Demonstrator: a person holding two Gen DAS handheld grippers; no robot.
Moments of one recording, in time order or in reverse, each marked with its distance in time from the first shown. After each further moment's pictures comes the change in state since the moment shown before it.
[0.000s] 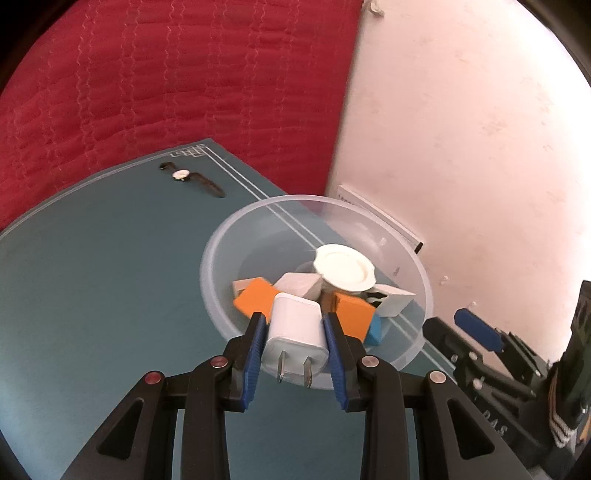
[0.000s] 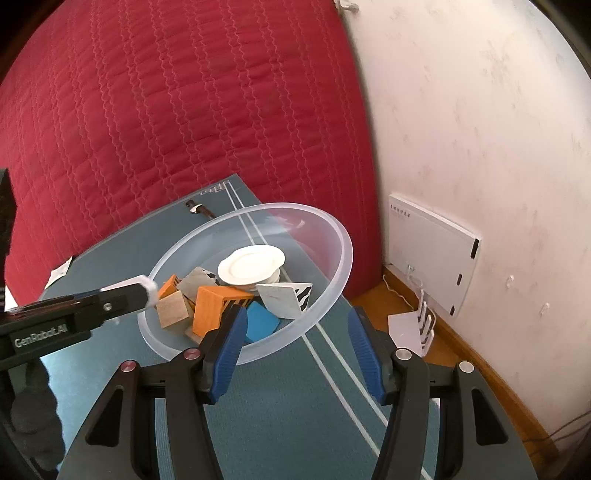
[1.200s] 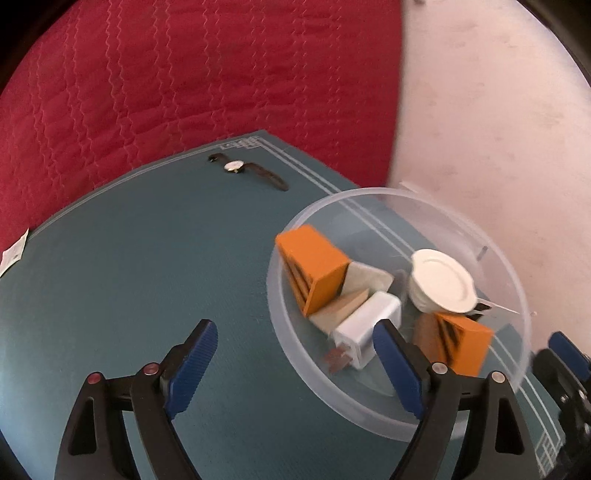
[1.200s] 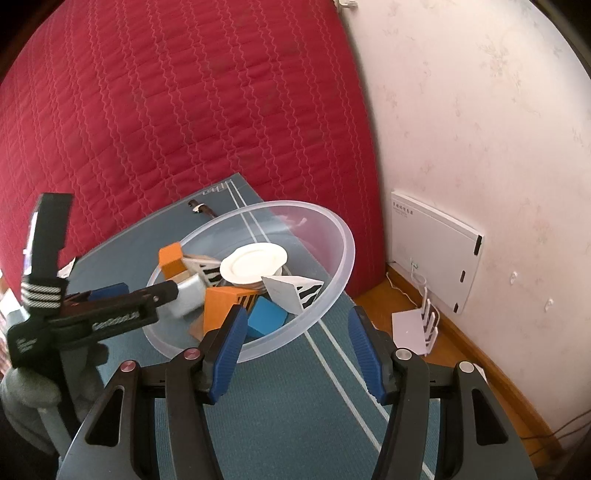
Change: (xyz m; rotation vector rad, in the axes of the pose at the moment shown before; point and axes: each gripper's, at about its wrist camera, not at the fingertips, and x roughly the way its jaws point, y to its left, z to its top) left arm 0.046 0.031 0.005 -0.024 -0.001 0.237; right arm -0.001 -0.002 -0.002 0.016 0.002 0.014
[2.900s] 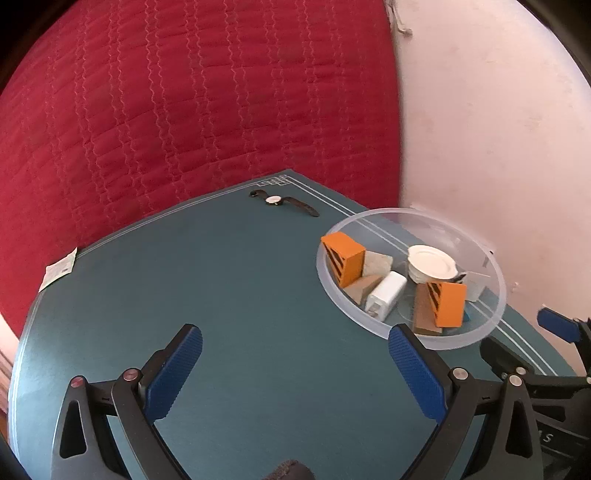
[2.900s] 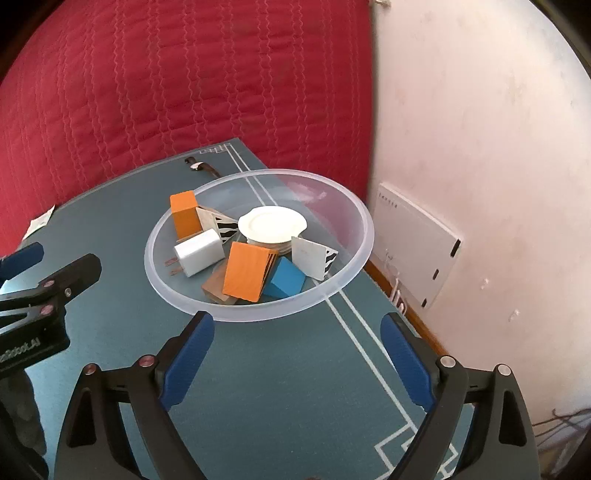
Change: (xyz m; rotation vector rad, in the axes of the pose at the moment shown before) left arm -0.087 0.018 -0.039 0.055 -0.154 0.083; right arm -0.021 0.042 -0.013 -0.156 0.097 -0.150
